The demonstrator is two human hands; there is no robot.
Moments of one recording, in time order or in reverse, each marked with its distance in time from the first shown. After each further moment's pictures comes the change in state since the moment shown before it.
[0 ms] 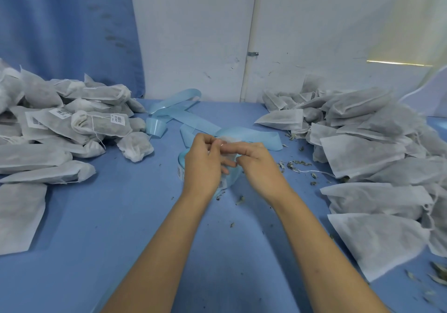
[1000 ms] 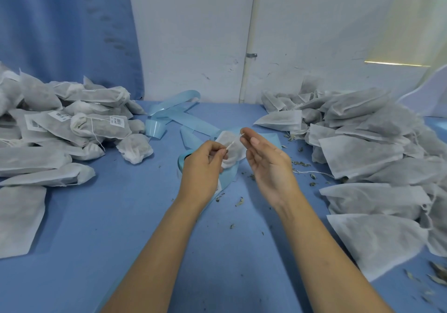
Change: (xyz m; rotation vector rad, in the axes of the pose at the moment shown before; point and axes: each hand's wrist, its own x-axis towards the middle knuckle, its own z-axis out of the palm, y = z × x) left_hand 0.000 -0.013 -0.009 0.152 -0.081 0.112; right_hand -0.005 0.004 -0.010 0.938 0.168 0.144
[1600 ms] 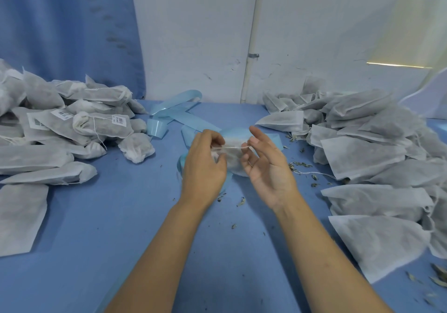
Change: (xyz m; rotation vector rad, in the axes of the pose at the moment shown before) left_hand 0.000 0.003 0.000 0.225 0.119 0.233; right_hand -0.001 0.003 0.009 0.202 -0.014 0.066
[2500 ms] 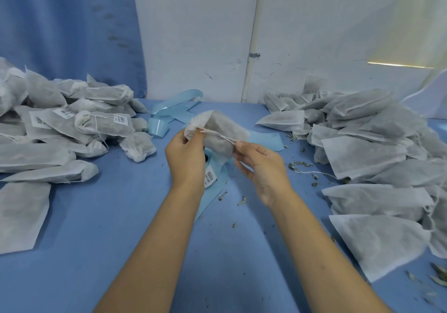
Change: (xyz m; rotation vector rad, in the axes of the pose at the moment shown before) left_hand 0.021 0.009 -0.010 -0.582 0.301 -0.499; right_hand 0.005 0.009 0.002 -0.447 0.152 0.029
